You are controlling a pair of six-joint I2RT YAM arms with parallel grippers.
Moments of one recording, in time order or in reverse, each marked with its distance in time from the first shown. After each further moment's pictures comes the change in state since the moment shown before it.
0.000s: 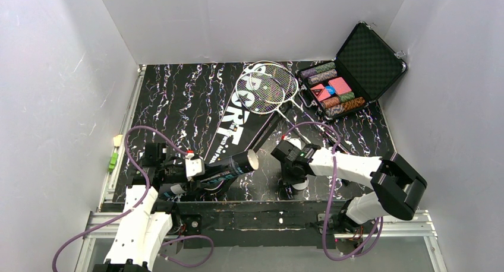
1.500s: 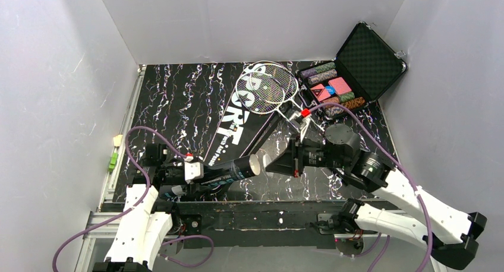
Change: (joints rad) left arm 0.000 0.011 -0.009 -0.037 0.053 0.071; right arm 0.000 -0.648 0.143 0.291 -0.595 -0.109
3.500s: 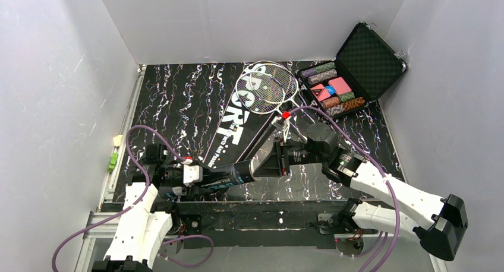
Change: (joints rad) left arm 0.000 0.019 0.025 -0.119 0.040 0.139; right arm -0.053 0.183 -0.164 0.396 -0.275 0.106
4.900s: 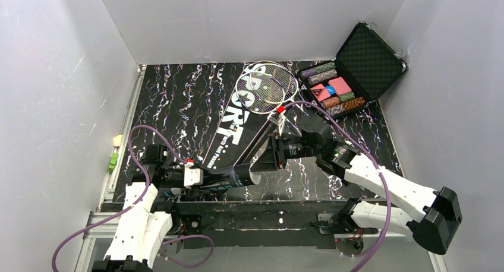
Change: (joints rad) left arm 0.001 0.002 0.000 -0.039 -0.034 0.076; right arm -0.030 0.088 0.073 -0.068 -0.018 0.003
